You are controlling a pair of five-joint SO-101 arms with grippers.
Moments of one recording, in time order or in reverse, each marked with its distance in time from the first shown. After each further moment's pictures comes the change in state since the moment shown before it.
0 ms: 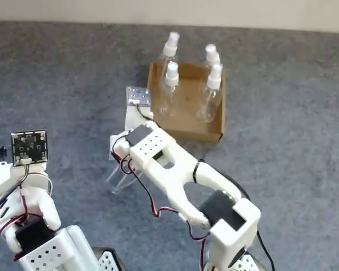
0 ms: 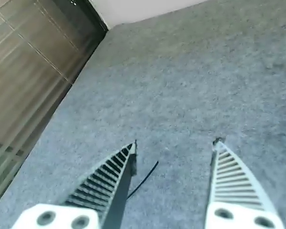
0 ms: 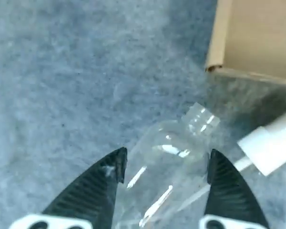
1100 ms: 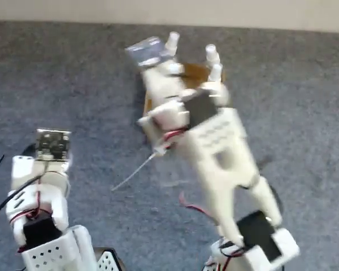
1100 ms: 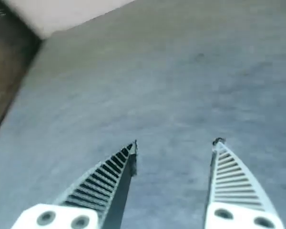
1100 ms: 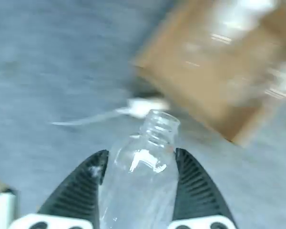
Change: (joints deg) left arm 13.2 -0.1 -0.3 7.9 0.0; right arm 19.8 -22.1 -28.7 48.8 48.2
